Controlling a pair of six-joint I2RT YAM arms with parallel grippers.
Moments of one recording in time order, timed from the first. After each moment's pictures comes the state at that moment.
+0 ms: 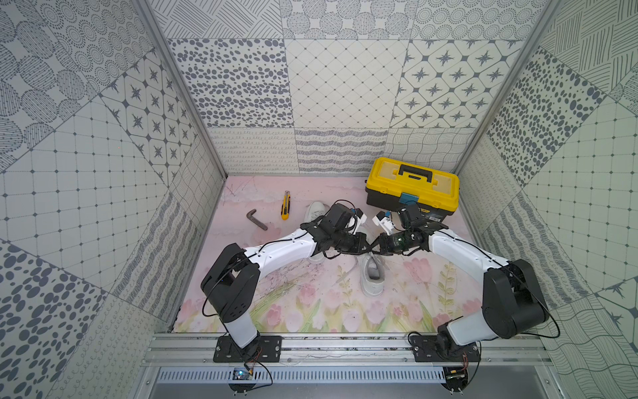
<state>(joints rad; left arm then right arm) -0.75 1.72 1.24 -0.27 0.53 -0.60 0.34 1.50 0.96 -0.54 -0.73 0.25</state>
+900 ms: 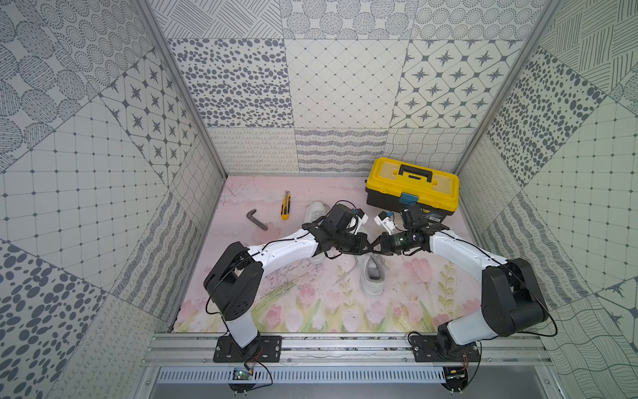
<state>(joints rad) -0.75 1.74 1.24 -0.24 0.54 -0.60 0.32 1.51 0.93 -0.49 -0.80 0.29</state>
